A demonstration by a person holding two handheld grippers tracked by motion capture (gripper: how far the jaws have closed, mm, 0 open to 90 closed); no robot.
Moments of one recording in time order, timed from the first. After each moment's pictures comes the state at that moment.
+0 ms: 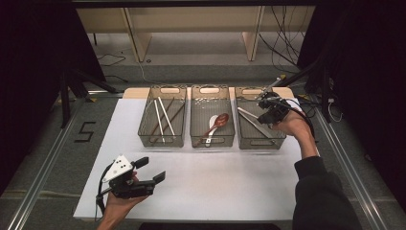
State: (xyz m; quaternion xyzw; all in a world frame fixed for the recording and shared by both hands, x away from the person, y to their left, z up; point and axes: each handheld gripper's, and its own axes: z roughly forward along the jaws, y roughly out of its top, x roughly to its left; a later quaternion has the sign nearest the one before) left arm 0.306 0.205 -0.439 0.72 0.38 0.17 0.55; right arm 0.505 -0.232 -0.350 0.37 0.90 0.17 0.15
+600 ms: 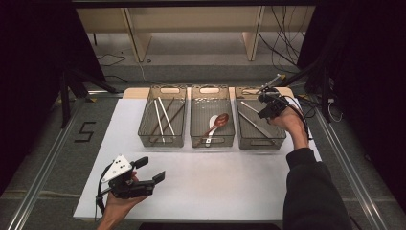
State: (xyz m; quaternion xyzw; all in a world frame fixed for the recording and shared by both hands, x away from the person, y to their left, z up) left arm 0.305 0.206 -0.439 0.72 0.38 0.17 0.55; right arm 0.534 -0.237 -0.365 0.42 0.87 0.17 0.16
